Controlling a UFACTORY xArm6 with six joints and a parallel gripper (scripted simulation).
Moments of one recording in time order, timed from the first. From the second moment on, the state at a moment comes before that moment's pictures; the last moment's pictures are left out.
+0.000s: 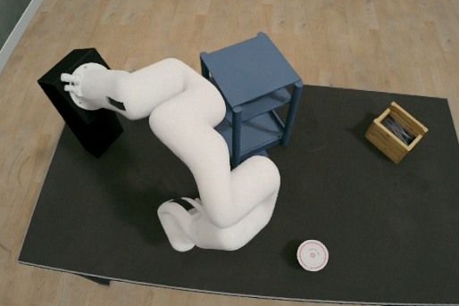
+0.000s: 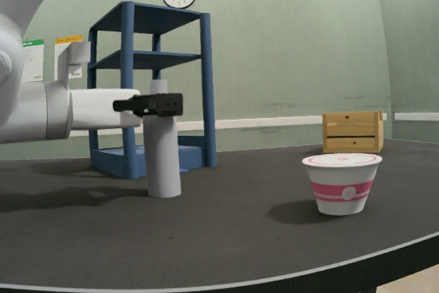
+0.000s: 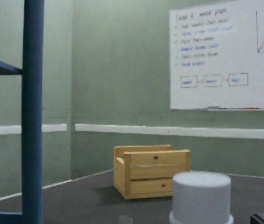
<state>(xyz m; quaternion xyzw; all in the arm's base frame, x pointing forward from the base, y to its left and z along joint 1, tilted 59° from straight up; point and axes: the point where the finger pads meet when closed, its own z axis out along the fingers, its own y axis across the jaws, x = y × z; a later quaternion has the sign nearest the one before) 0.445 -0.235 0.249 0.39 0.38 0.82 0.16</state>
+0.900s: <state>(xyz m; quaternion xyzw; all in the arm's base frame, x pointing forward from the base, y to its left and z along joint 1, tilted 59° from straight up) 0.465 -0.252 0.234 0.39 0.38 0.82 0.16</state>
